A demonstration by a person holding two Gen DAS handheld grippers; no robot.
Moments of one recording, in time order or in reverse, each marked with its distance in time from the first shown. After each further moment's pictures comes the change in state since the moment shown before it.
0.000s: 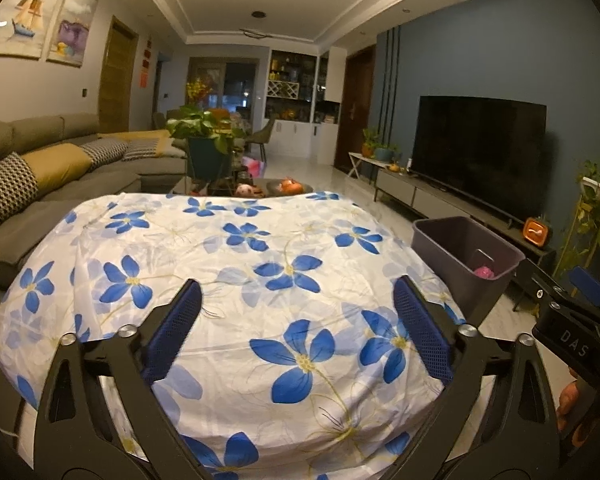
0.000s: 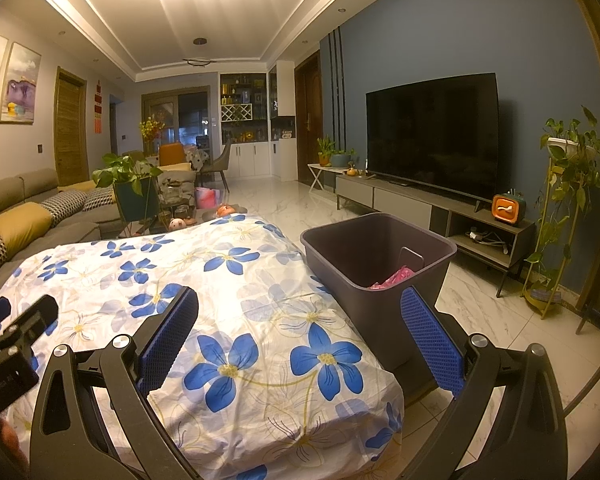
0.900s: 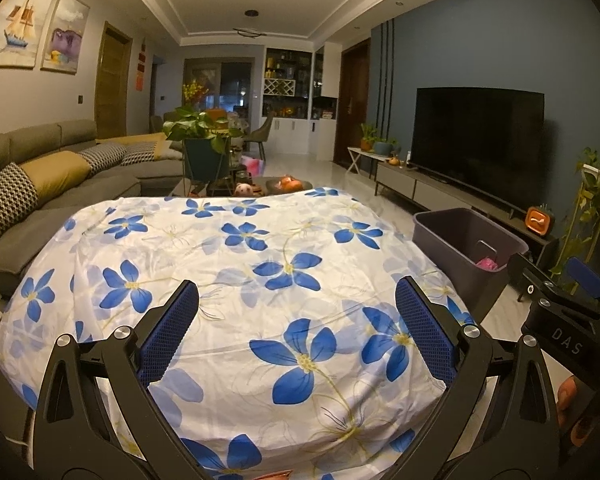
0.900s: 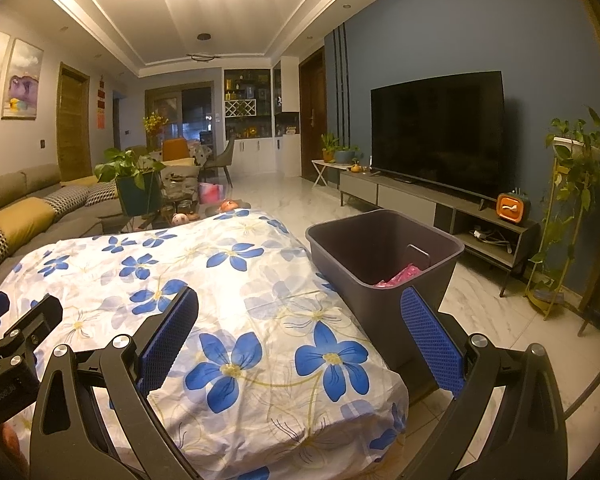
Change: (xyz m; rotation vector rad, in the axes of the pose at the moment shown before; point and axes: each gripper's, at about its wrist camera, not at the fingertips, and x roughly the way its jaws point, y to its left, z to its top) left arm 0.006 -0.009 0.004 0.030 0.017 -0.007; right arm 0.008 0.002 -0.007 -0.004 0.017 0.014
